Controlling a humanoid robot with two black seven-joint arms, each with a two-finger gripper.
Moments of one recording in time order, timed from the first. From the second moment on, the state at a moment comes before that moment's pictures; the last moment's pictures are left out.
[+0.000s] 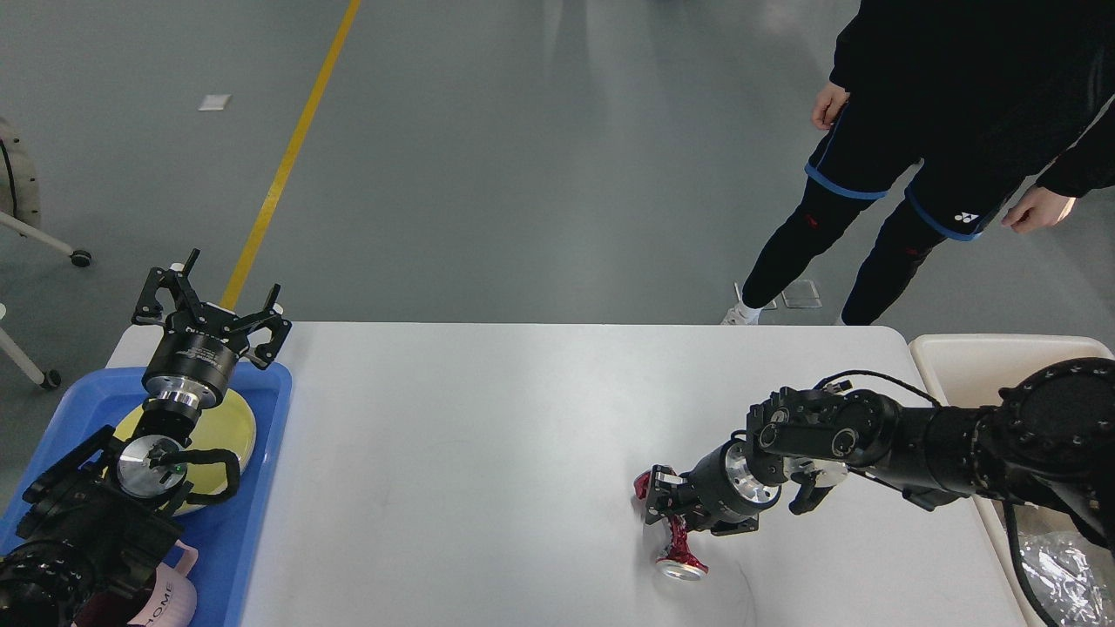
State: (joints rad) left arm -0.63 0.24 -1.01 -0.31 -0.13 -0.66 -0.26; right arm 1.11 -0.13 -0.65 0.83 -0.25 0.43 -0.10
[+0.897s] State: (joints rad) left arm -0.63 0.24 -1.01 -0.31 -0.13 -0.66 -0.26; right arm 2.07 -0.59 -0.91 1.52 -0.24 0.63 -0.14
